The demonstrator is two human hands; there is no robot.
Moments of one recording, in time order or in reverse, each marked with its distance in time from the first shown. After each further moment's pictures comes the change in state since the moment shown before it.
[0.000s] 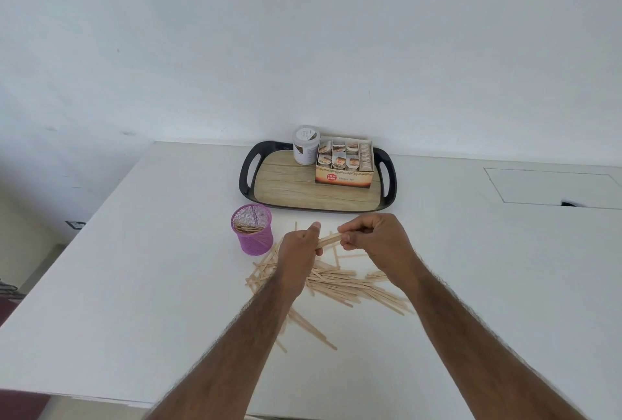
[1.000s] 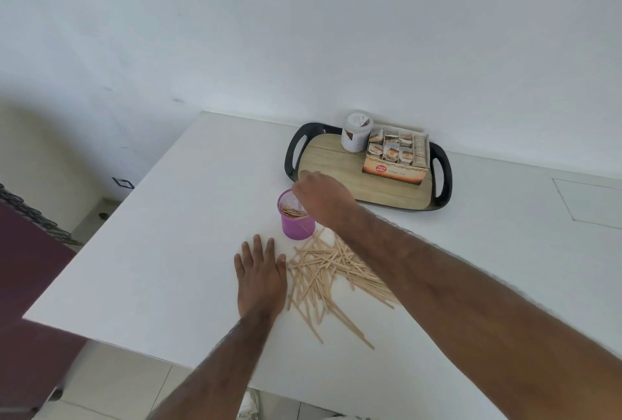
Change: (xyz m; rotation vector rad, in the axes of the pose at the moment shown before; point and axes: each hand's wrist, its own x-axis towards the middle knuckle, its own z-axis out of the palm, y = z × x) left_hand 0.028 -0.151 -0.120 1.044 0.365 0.158; right_hand 0.098 -0.042 0.171 -1.480 -0.333 -0.737
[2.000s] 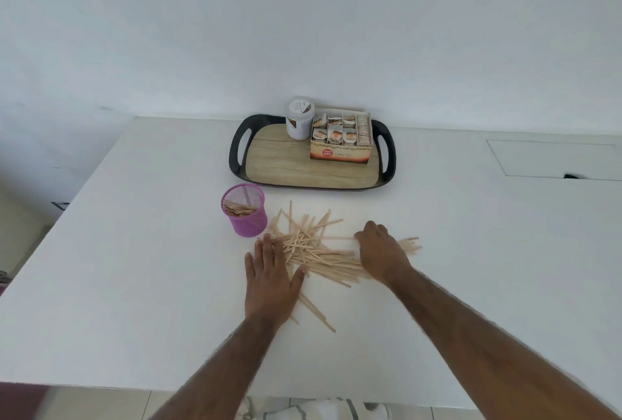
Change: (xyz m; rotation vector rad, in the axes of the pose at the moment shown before) left_hand -0.029 0.077 0.028 0.068 -0.124 0.317; right_hand -0.195 0.082 0.132 0.302 -0.300 0.589
